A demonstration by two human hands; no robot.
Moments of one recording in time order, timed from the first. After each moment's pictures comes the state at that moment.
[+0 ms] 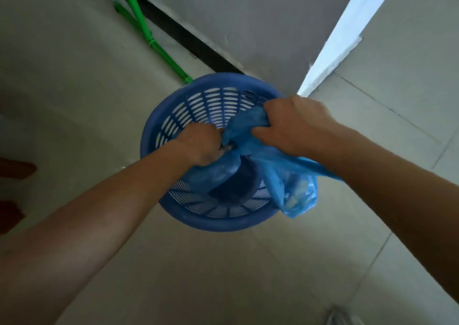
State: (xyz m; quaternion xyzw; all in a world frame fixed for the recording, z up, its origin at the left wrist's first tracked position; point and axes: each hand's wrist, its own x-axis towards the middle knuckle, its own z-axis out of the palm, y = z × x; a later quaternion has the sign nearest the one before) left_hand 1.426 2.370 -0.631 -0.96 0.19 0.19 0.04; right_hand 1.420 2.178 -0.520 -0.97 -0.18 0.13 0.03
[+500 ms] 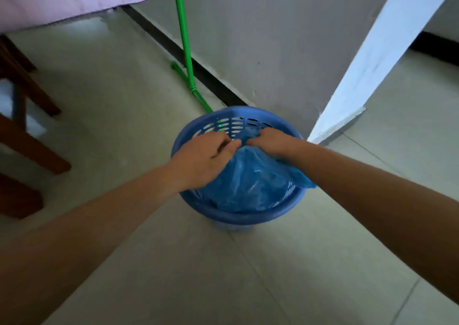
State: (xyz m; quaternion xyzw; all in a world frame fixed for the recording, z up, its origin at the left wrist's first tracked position) left_hand 1.335 2.380 -0.556 -0.96 0.06 -0.04 -0.28; right_hand 1.419 2.222 -0.536 -0.92 -0.15 0.27 0.22
